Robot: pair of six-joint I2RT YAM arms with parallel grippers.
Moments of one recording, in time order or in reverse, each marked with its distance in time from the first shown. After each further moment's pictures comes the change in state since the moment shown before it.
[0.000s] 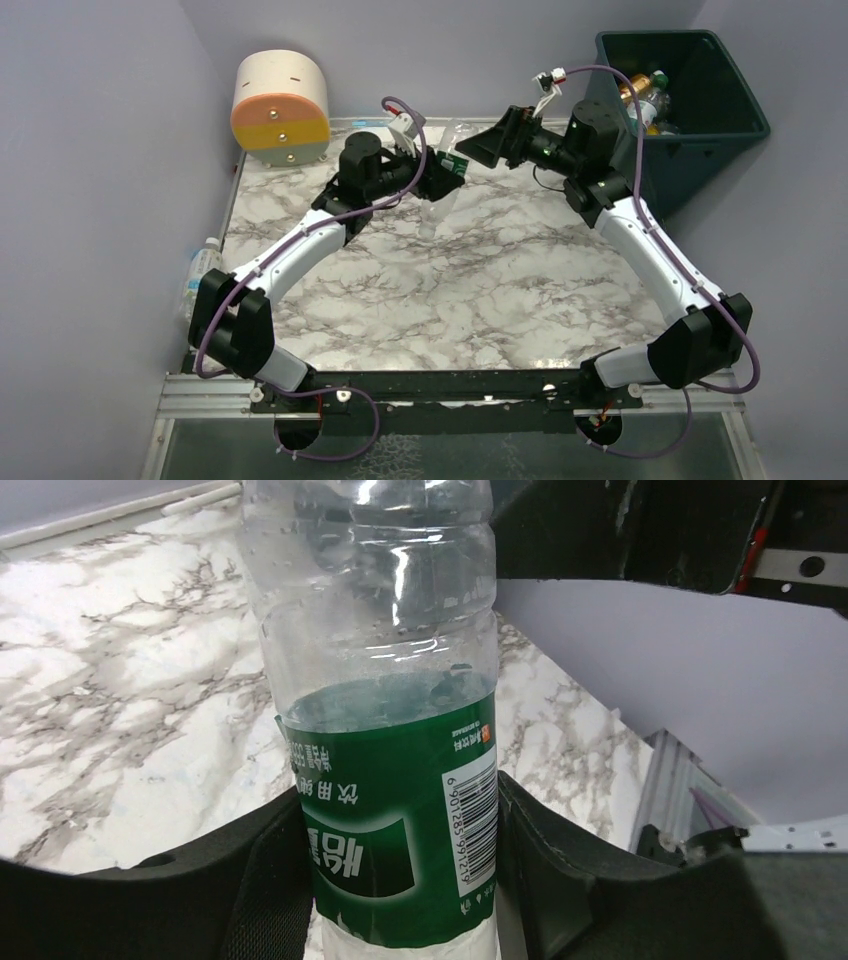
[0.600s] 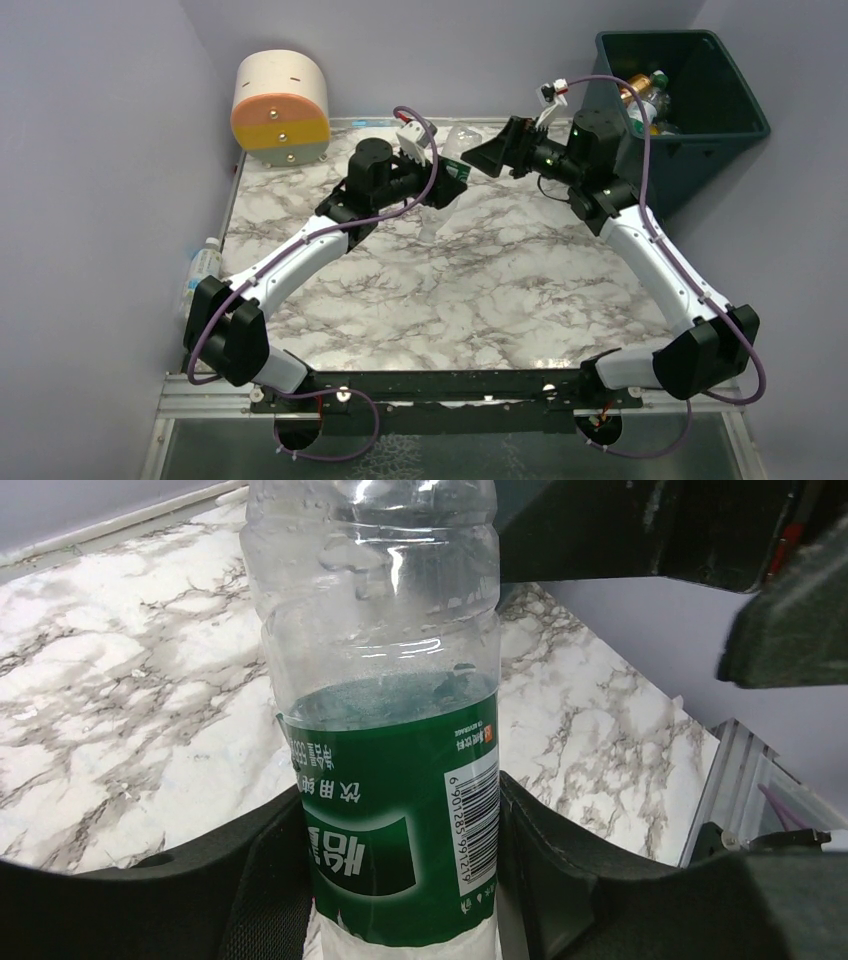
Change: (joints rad) left arm -0.094 -0.041 0.000 -0.113 -0.180 0.129; right arm 0.000 -0.037 -0.034 -0.092 0.079 -0.059
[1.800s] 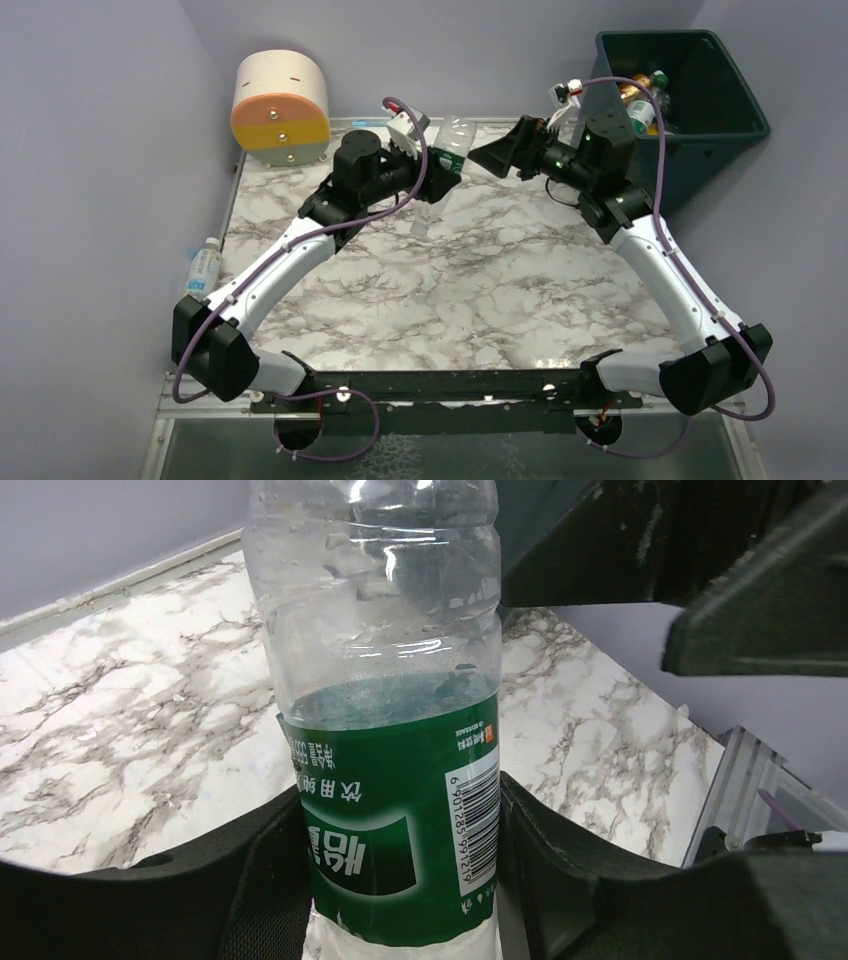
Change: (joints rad) left arm 0.000 -0.060 0.082 -0.126 -0.025 0.049; right arm 0.000 -0.090 -0.014 -0.050 0.044 0.018
